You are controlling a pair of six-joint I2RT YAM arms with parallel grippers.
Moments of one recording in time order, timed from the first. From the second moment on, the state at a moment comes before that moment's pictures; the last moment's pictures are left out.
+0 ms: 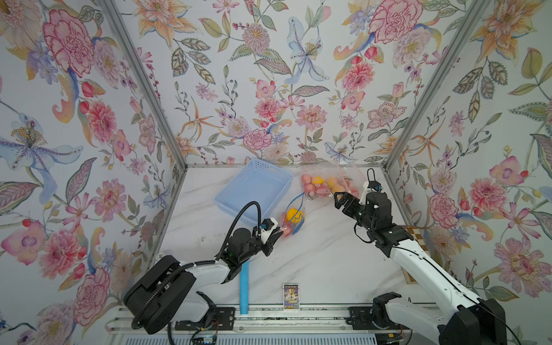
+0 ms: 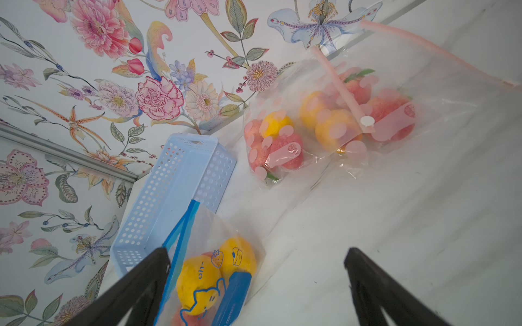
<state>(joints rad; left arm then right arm) -0.67 1.37 0.33 0.84 0.26 0.09 0.32 1.09 0.78 -0.11 0.01 0.69</state>
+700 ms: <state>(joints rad) -0.67 1.37 0.36 0.74 0.25 0.22 0.36 1.15 0.79 -0.06 0.02 0.64</state>
